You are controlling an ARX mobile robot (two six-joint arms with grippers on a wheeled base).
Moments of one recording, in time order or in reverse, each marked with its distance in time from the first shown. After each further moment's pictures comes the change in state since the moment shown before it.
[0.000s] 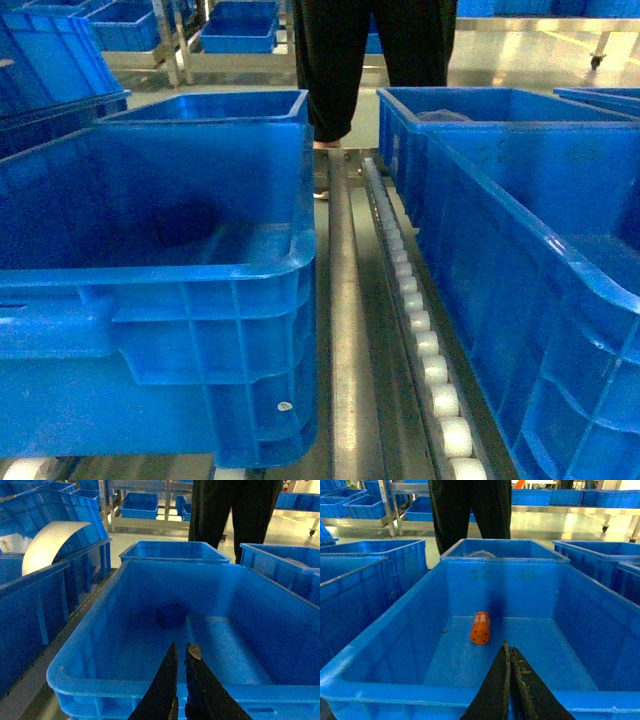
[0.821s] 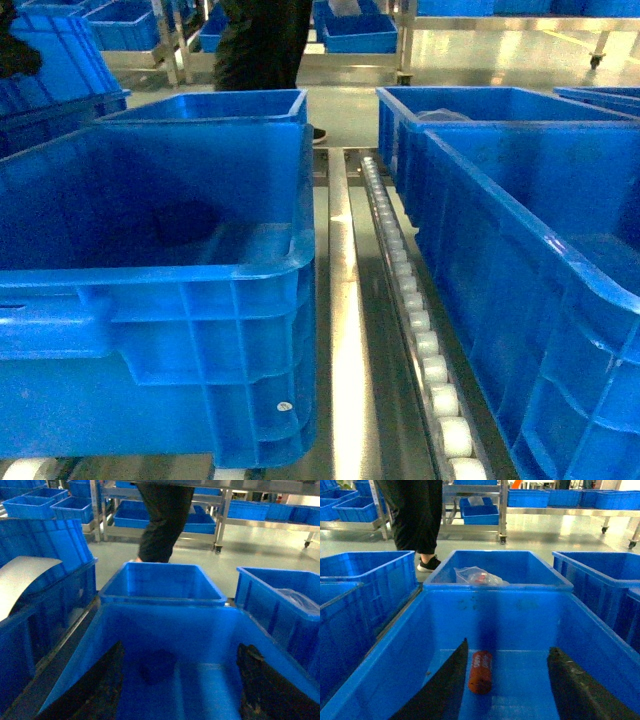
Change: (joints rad) left arm -0.082 0.582 0.481 0.128 -0.073 -0.026; right arm -0.057 0.564 0.410 0.183 -0.054 0.000
